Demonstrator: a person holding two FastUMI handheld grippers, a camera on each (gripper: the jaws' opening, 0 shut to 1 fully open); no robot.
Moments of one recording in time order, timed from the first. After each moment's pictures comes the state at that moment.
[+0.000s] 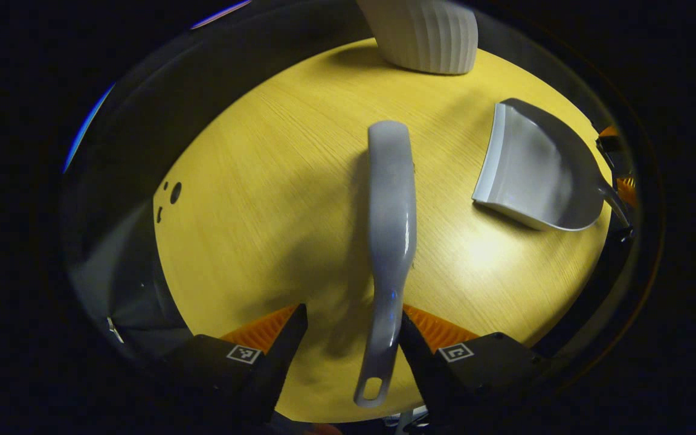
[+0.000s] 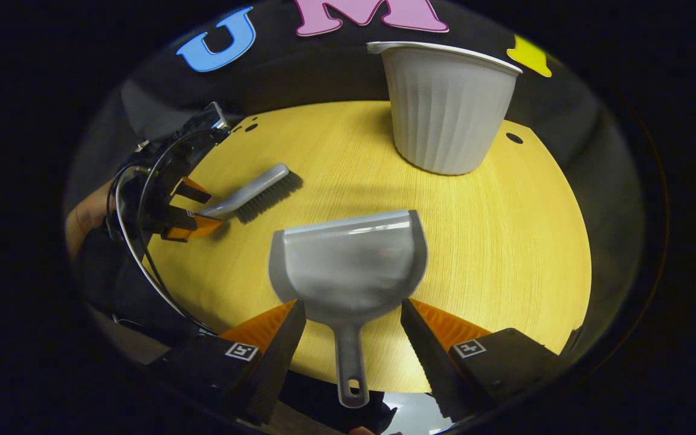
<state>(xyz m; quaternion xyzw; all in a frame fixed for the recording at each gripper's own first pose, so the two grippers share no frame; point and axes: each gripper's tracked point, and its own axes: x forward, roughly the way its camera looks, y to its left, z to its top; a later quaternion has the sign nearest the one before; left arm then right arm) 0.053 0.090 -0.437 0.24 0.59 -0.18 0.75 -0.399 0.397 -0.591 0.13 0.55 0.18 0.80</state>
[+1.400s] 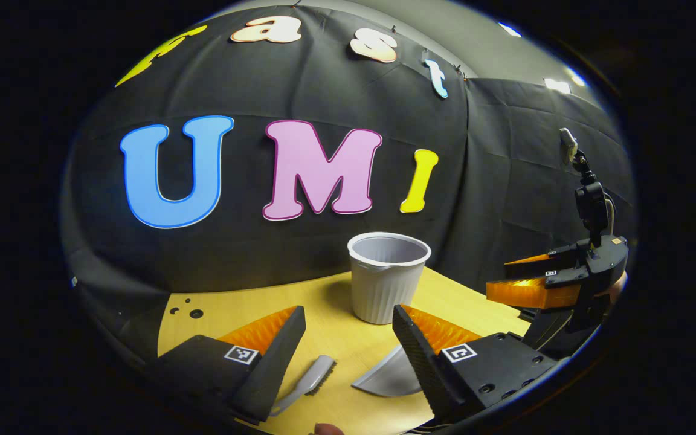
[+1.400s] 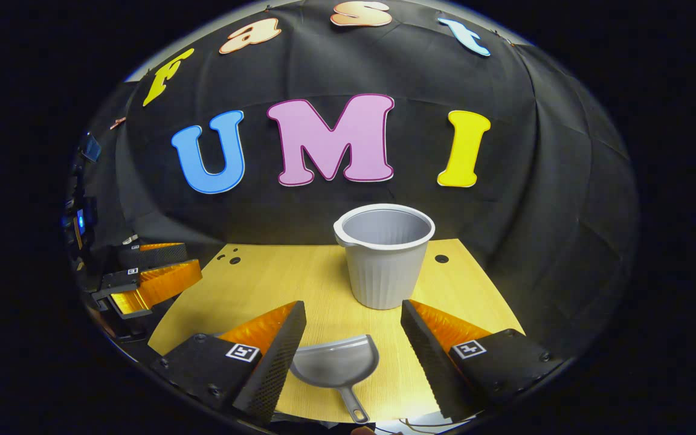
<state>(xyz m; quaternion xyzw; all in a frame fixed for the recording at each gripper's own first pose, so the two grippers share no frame) 0.066 -0.024 -0.124 -0.03 0.18 -0.22 0.96 -0.325 0.326 -0.373 0.13 0.30 0.02 0.94</state>
